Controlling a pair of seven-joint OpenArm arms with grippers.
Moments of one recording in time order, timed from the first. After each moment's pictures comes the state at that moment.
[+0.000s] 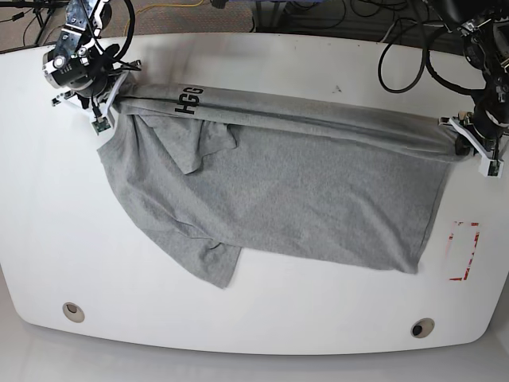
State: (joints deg) left arm 8.3 -17.5 -39.3 101.0 -22.9 -36.6 62.8; right arm -20.5 8.7 29.1 112.4 9.6 40.4 -71.1
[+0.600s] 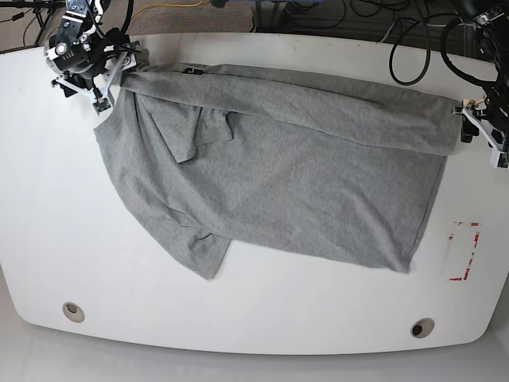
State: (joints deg) left arm 11.9 -22.2 -39.4 101.1 -22.5 -36.5 62.7; right arm -25.3 9.1 29.1 112.8 8.6 40.1 -71.4
